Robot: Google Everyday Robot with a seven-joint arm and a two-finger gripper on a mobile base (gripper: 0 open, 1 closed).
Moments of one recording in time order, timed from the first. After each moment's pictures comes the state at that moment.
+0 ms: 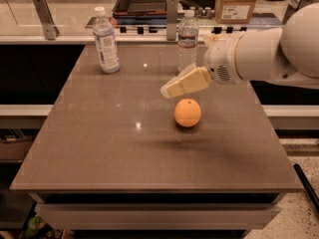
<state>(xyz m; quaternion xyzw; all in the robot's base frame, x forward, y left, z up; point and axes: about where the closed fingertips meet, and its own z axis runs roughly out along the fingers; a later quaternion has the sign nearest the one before) 0.565 -0.065 0.959 -0.43 0.73 0.13 0.51</state>
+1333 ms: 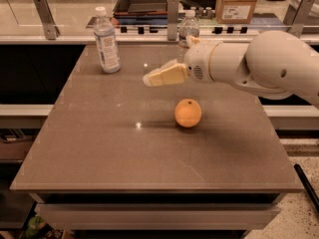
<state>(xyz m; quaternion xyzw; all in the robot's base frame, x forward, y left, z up) 0.625 -0.029 0.940 -0.38 0.70 0.19 0.57</state>
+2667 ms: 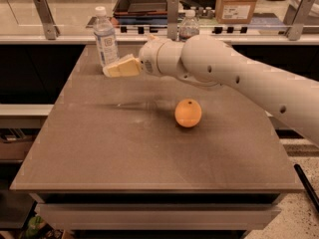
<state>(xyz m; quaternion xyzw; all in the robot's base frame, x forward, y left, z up) 0.688 0.079 0.921 -0.37 0.69 0.21 0.58</state>
